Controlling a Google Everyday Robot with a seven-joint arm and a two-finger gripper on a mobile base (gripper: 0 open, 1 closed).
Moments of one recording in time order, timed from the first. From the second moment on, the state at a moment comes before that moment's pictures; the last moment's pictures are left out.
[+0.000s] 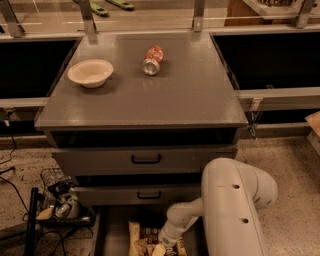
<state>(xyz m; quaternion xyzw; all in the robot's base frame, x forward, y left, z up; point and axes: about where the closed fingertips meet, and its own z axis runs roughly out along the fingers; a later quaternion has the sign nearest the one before) 0.420 -0.002 0.160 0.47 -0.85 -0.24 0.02</state>
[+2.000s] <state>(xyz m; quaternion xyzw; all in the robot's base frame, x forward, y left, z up) 0.420 -0.002 0.159 0.47 -0.85 -0.24 0.02</state>
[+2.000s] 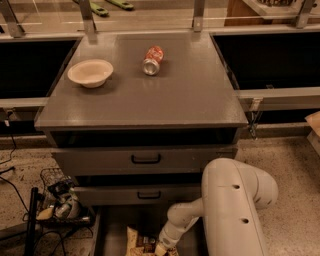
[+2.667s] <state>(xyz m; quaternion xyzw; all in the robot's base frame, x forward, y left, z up) 0.423 -0.001 0.174 0.47 -0.85 -0.24 0.05</state>
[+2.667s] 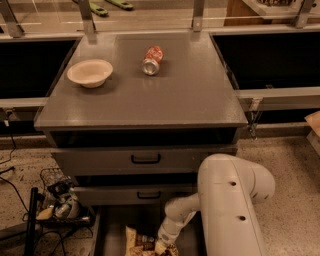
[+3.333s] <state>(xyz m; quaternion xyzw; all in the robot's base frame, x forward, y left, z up) 0.450 -0.011 0.273 0.51 -0.84 -0.19 0.05</state>
